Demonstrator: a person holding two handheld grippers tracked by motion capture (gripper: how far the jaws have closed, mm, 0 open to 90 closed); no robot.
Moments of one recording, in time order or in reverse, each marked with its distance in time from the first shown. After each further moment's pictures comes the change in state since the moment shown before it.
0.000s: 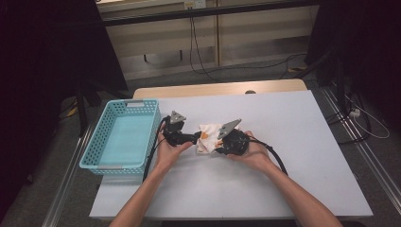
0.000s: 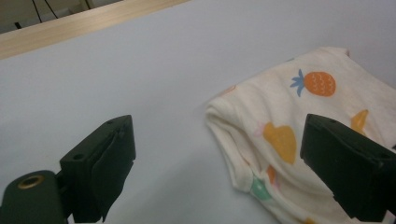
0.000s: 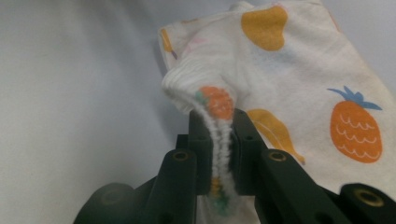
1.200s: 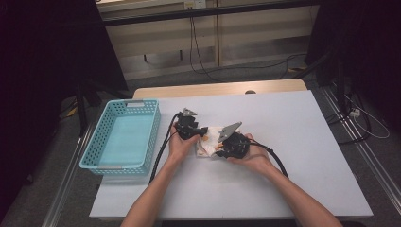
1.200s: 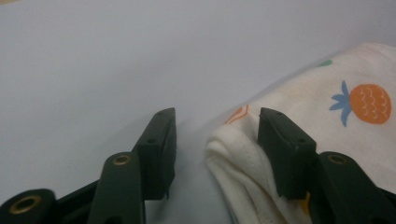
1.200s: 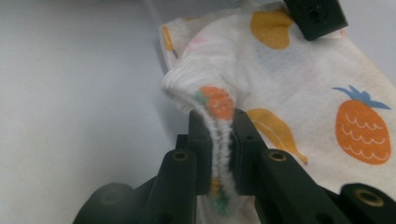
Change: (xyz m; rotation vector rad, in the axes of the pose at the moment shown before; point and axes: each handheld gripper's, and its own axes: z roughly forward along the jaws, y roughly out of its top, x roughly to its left) left arm 0.002 0.005 0.052 0.097 -0.054 -0.036; right arm 0.008 -0.004 0.000 -0.002 0.018 -0.002
